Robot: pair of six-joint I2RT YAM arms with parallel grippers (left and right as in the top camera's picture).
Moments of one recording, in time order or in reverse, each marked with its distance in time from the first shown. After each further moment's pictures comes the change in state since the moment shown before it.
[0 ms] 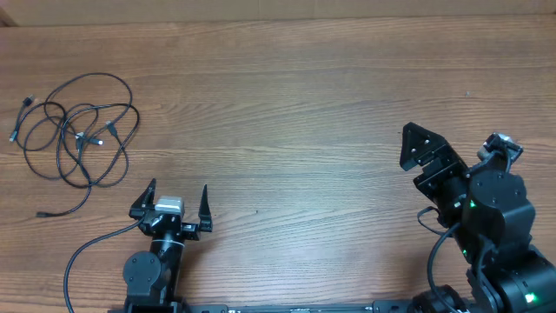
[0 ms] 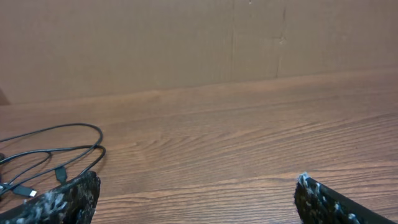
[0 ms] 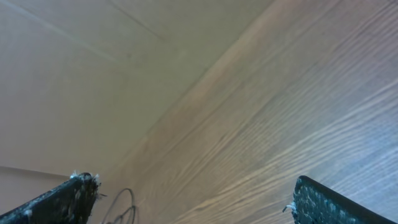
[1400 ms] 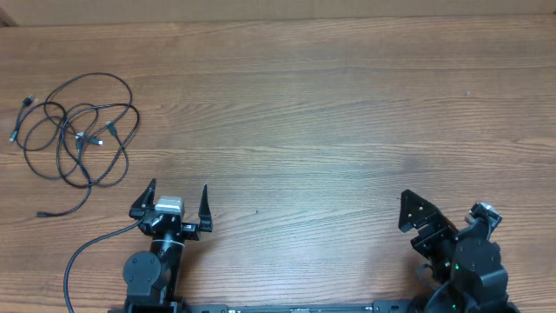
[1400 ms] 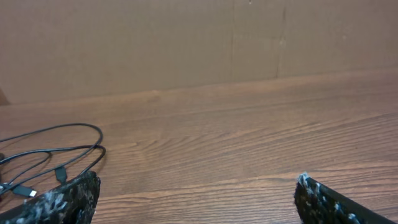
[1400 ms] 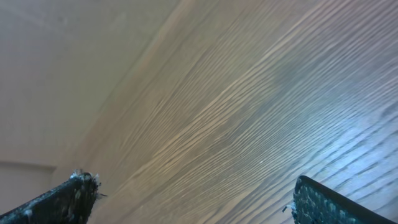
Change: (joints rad) left arm 0.000 0.000 0.000 0.000 0.000 0.000; right arm -0.017 -0.511 -0.450 -0.150 0.000 0.000
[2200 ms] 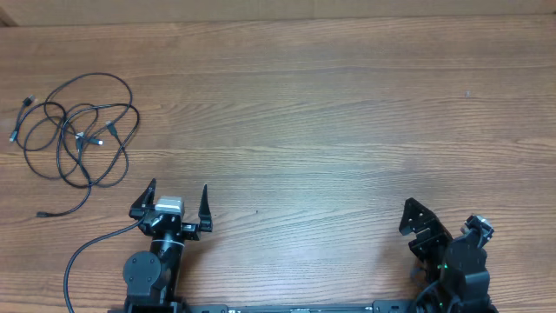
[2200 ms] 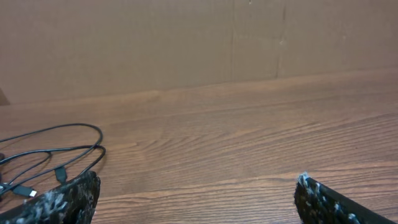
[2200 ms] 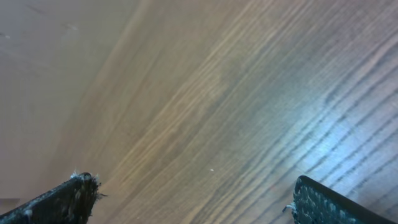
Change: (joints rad) left arm 0.000 0.000 0.000 0.000 0.000 0.000; right arm -0.116 -0.179 -0.222 0.001 0.000 -0.001
